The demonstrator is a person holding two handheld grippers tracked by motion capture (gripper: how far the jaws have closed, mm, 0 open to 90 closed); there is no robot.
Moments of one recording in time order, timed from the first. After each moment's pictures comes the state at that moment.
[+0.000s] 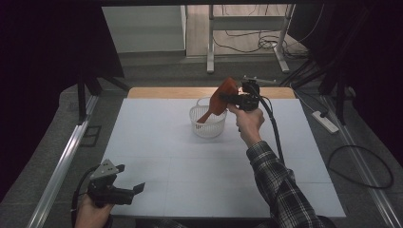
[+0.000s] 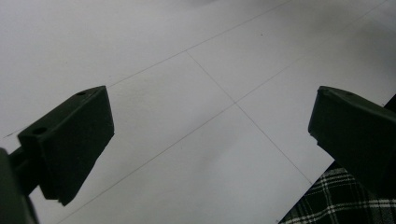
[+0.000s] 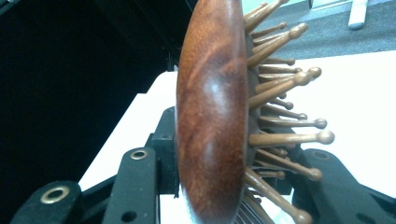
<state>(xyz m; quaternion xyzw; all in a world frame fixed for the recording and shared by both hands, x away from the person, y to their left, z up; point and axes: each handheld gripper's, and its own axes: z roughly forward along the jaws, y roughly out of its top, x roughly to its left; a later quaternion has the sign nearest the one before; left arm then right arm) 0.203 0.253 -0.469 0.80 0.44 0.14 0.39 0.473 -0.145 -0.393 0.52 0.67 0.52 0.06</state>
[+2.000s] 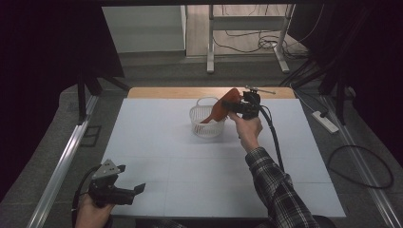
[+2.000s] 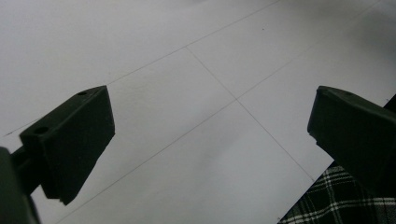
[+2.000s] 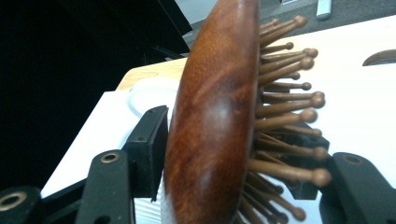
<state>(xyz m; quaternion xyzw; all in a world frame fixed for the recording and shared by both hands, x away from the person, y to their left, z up) 0.204 0.250 -0.469 0.80 0.44 0.14 0.38 0.477 -0.155 -0.433 0.56 0.66 0.50 0.08</state>
